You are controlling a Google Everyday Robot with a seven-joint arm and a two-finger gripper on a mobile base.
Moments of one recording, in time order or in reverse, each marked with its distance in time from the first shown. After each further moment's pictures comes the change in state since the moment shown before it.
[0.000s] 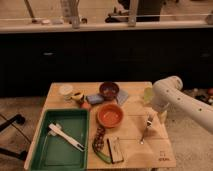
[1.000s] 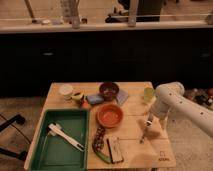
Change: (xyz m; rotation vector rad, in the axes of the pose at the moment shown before) arm -0.024 0.034 0.022 -0.022 -0.140 -0.212
